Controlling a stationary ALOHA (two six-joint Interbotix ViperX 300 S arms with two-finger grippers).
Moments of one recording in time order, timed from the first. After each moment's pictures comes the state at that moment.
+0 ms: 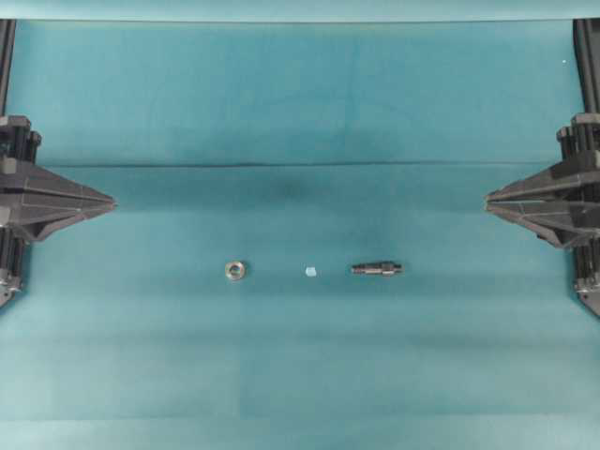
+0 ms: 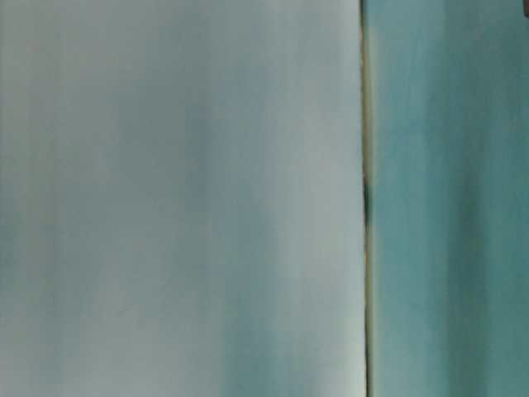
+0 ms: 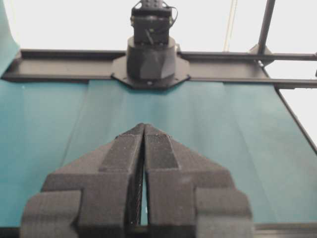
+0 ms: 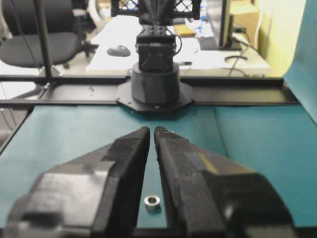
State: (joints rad) left arm 0.00 -0.97 1.18 0.00 -0.29 0.00; right arm 0.00 -0.97 1.18 0.00 -0.29 0.01
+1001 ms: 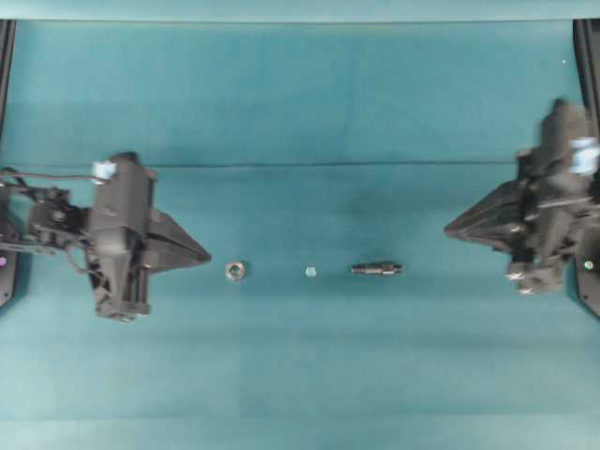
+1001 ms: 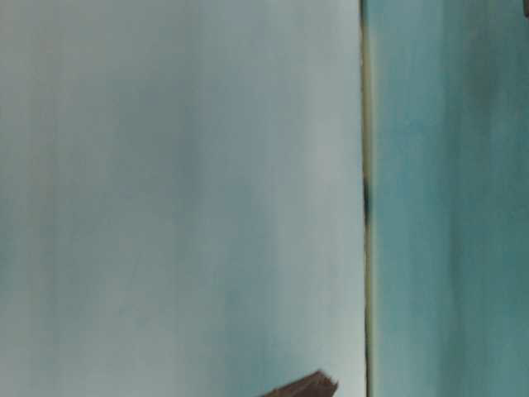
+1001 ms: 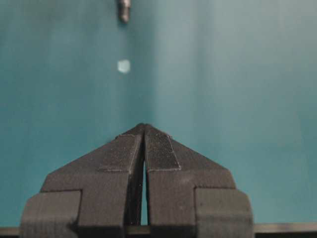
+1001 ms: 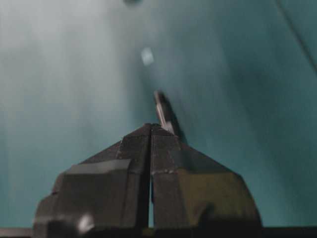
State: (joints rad) left arm -0.06 -0.39 0.89 0.01 0.08 -0.09; right arm -0.05 -0.66 1.07 0.10 0.27 0.22
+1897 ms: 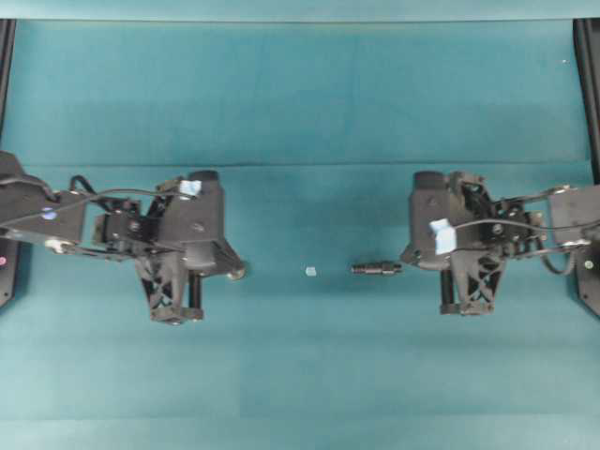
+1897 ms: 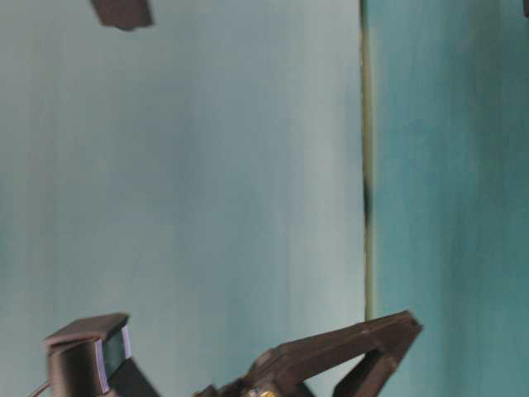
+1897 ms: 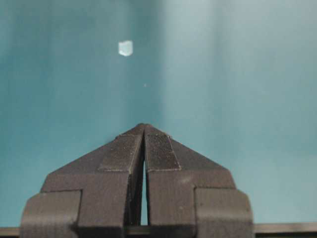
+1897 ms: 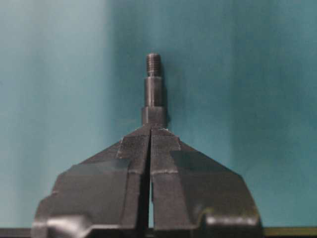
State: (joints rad) left arm -0.04 -0.14 0.75 0.01 0.16 -0.09; right arm 0.04 -0.25 0.87 -0.09 0.38 0.10
